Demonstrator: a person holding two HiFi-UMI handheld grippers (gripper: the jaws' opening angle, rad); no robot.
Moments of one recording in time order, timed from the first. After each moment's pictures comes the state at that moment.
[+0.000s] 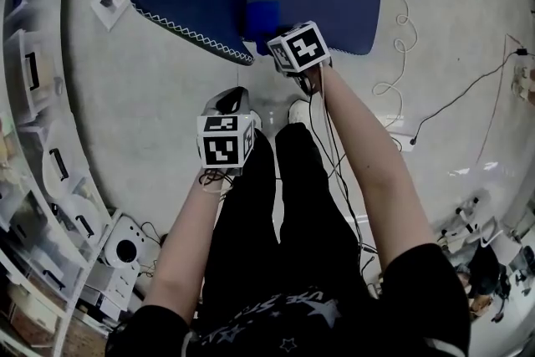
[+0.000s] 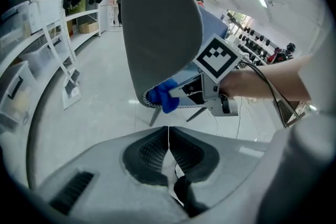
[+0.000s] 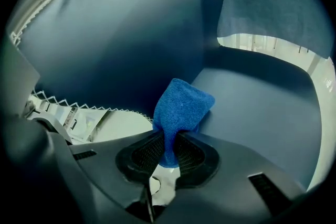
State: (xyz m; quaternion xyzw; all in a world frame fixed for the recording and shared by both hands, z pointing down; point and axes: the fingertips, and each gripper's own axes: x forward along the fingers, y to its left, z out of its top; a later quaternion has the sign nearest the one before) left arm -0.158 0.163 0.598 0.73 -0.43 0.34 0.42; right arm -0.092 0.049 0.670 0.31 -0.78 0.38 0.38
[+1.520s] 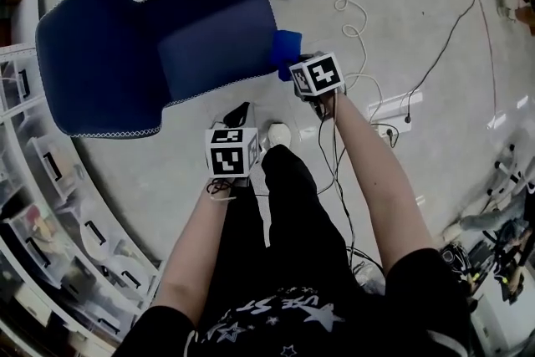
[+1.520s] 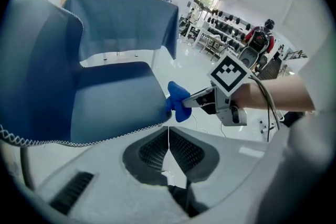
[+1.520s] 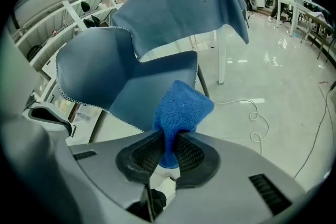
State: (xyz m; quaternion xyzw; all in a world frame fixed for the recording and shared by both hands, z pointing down) left arm 0.091 0.150 0.567 0.79 -0.31 0.40 0.34; right arm 0.224 0.105 0.655 0.47 -0.68 0.47 0.31
